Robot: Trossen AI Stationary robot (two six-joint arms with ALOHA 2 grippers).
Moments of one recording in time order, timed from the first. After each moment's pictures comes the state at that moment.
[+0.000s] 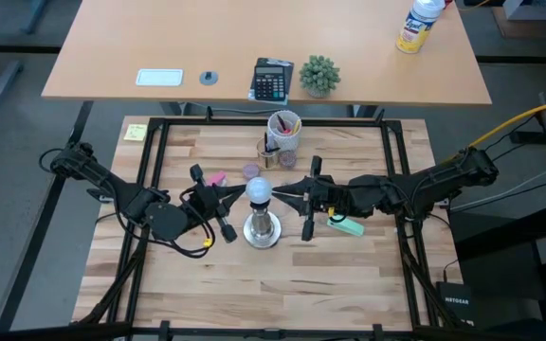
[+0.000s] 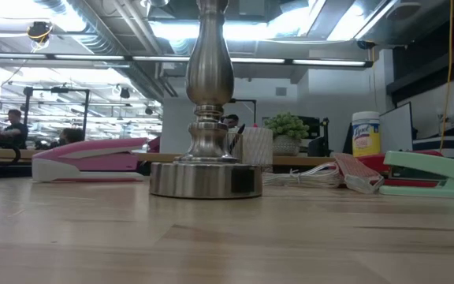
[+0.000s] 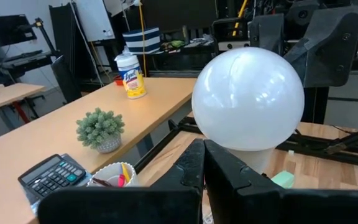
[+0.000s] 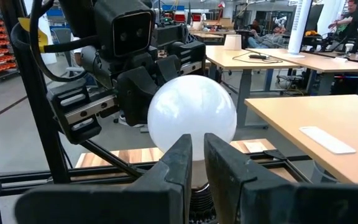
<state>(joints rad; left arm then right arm) -0.54 1.36 1.33 -0.21 -1.14 -0.07 0.33 1.40 1.29 0.11 0.47 0.02</state>
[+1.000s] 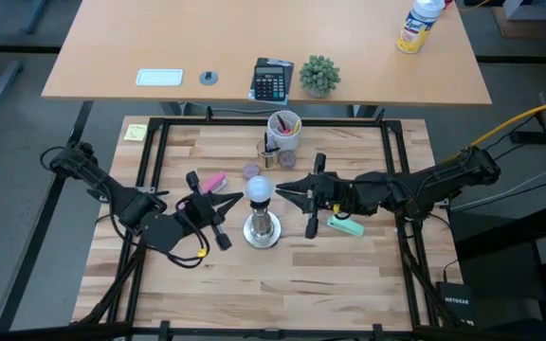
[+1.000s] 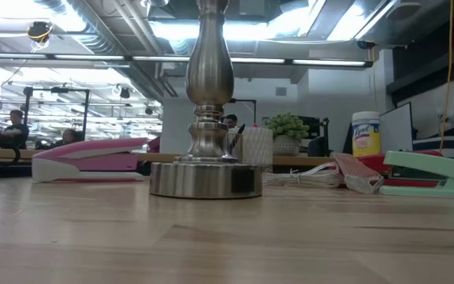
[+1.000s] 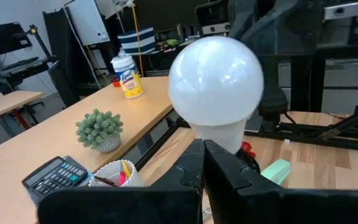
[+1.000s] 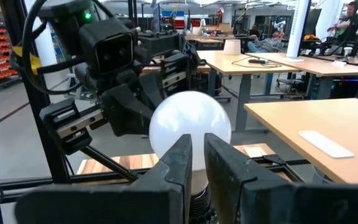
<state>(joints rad) -0.61 1.36 1.33 -0.26 -1.18 -0.07 0.33 1.38 1.29 0.11 0.47 0.02</state>
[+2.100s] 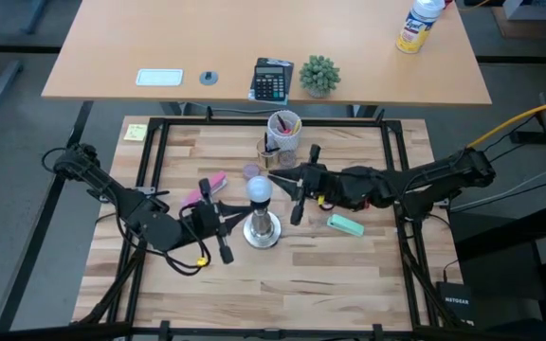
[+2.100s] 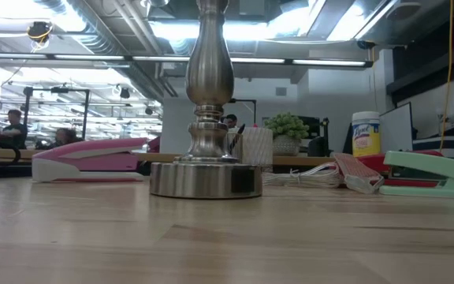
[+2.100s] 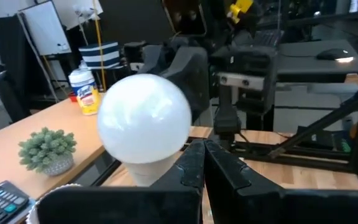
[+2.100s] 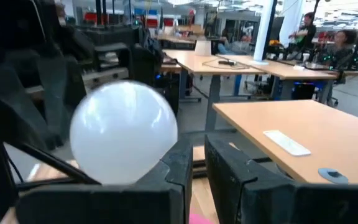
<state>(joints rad) -0.60 1.40 1.33 -0.05 -1.02 0.01 0.26 1.43 1.29 0.17 0.52 -0.04</state>
